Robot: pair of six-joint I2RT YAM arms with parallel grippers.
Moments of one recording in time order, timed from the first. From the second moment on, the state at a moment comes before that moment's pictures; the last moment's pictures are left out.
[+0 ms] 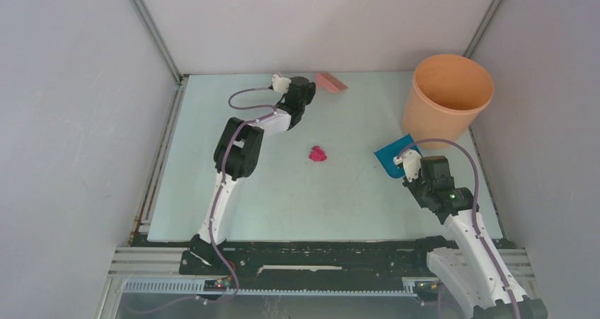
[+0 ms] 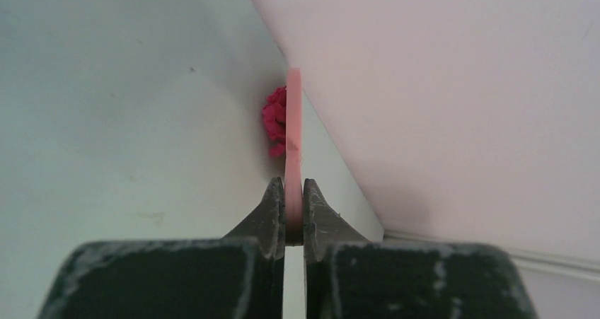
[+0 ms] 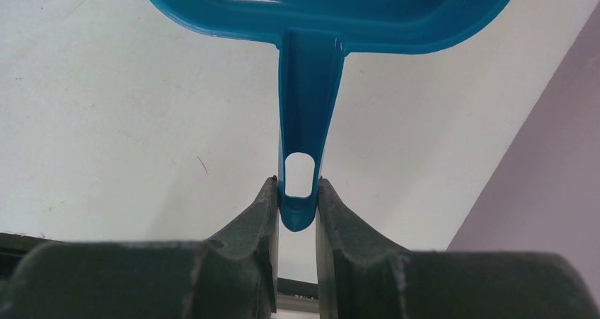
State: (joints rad) left arm -0.50 2.44 1.84 0.27 -0.36 -1.33; right arm 0.15 0.73 0.58 -0.79 0.12 -0.47
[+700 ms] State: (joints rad) left arm -0.46 1.84 0.87 0.49 -0.33 -1.52; right arm 0.21 0.70 0.58 -0.79 0.12 -0.47
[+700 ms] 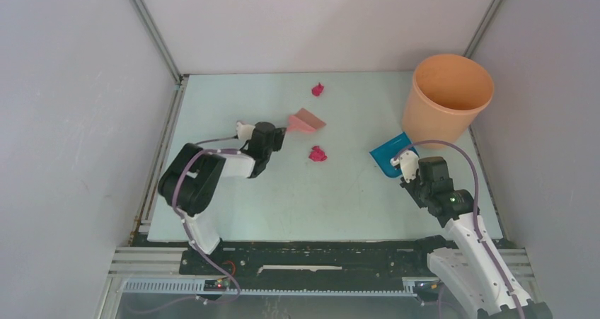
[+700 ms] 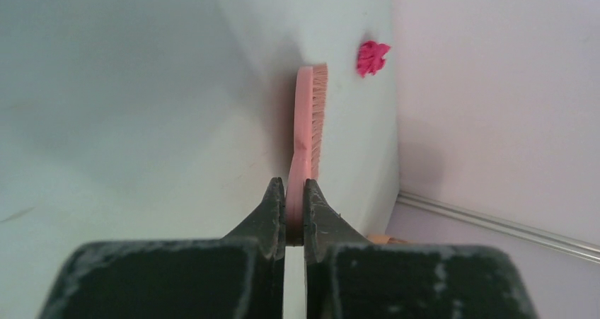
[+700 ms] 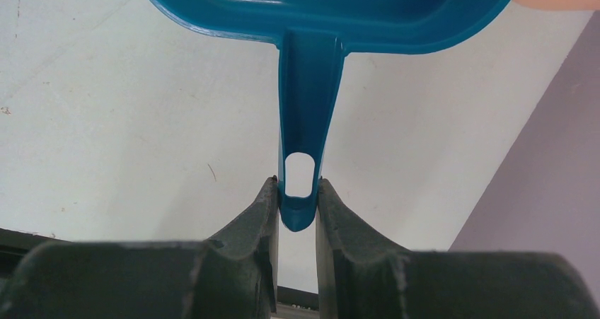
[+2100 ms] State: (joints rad) left arm -0.42 2.17 1.30 0.46 -0.33 -1.45; right arm 0.23 0.71 0.58 -0.79 0.12 -0.47
